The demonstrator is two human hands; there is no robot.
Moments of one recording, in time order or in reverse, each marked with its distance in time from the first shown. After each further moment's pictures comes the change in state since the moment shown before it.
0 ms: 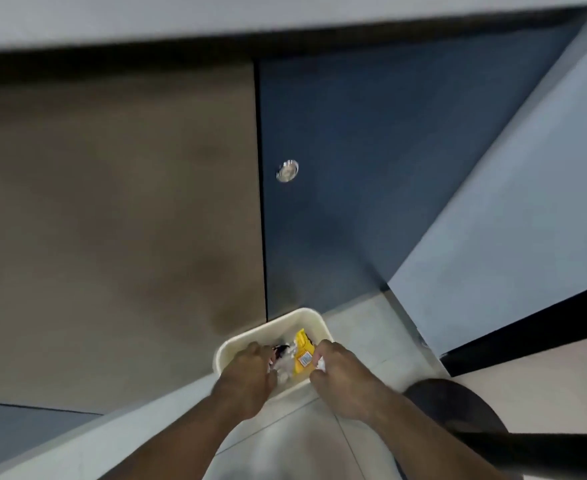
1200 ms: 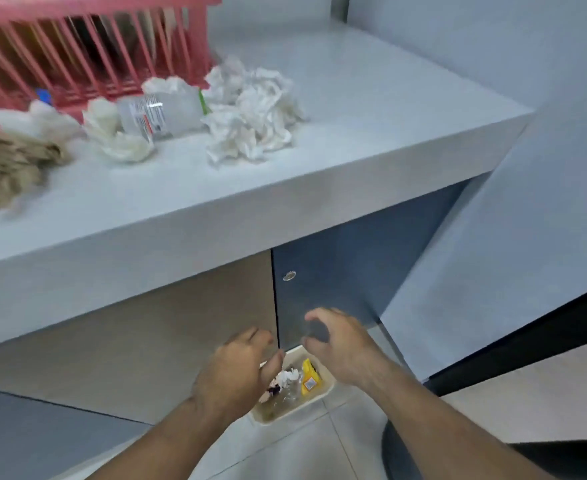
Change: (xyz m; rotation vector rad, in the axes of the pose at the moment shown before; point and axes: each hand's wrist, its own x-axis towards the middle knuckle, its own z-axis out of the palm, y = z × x) left_hand -0.128 0.083 -0.232 0.029 0.325 0.069; right_hand -0.104 -0.127 -0.165 0.062 0.185 -0.184
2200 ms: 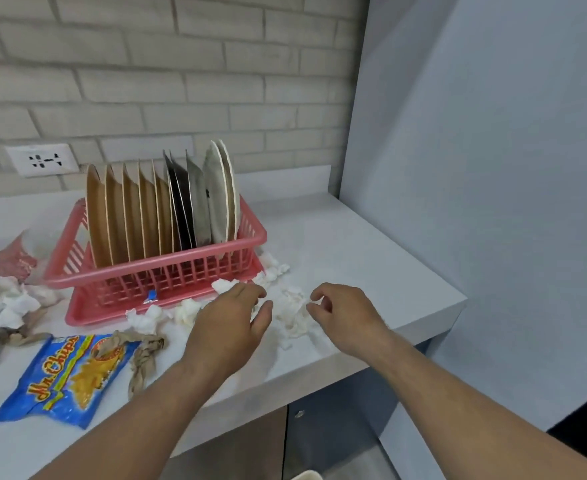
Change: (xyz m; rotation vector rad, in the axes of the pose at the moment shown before) left_hand 0.064 0.055 -0.314 -0.086 0.533 0.058; right_hand 0.002 -0.223 -0.231 -0.102 0.300 -0.172
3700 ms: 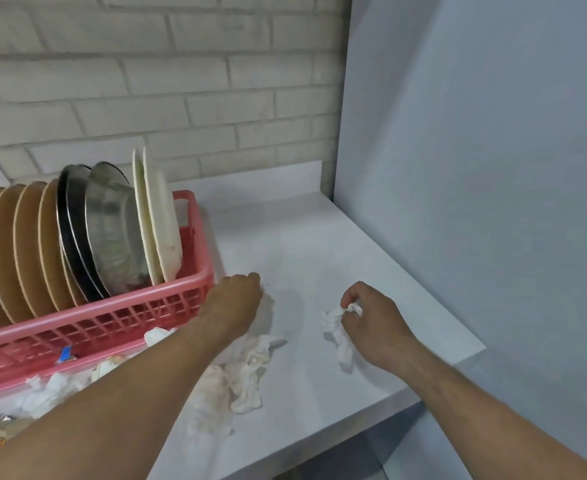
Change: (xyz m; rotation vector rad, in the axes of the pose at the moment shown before) left_hand 0.173 0.017 0.108 0.498 -0.351 -0.029; right_hand 0.101 0.104 -0.057 0.244 0.037 0.087
